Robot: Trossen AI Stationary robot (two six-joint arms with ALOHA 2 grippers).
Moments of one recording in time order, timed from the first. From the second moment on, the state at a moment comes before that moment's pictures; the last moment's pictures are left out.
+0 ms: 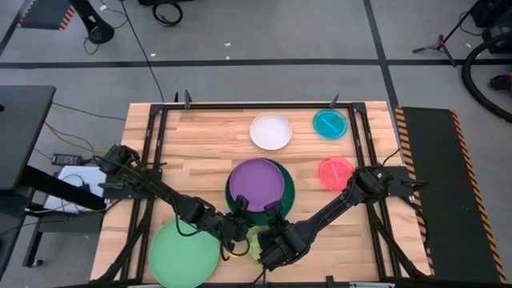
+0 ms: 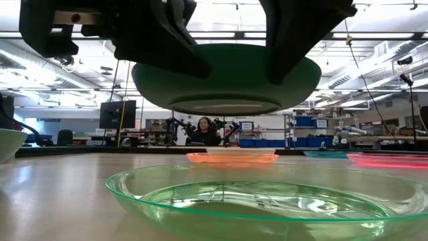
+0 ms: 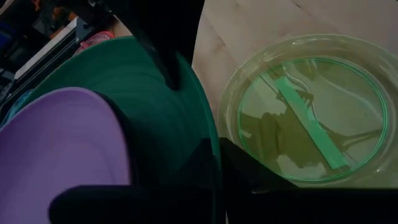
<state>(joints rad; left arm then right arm) -0.53 1.77 1.02 0.07 -0.49 0.24 0.59 2.24 1.98 -1.29 0.53 0.21</state>
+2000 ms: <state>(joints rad) -1.13 1.69 1.42 -0.92 -0.60 -0.65 0.69 2.24 1.98 -1.34 0.53 0.65</state>
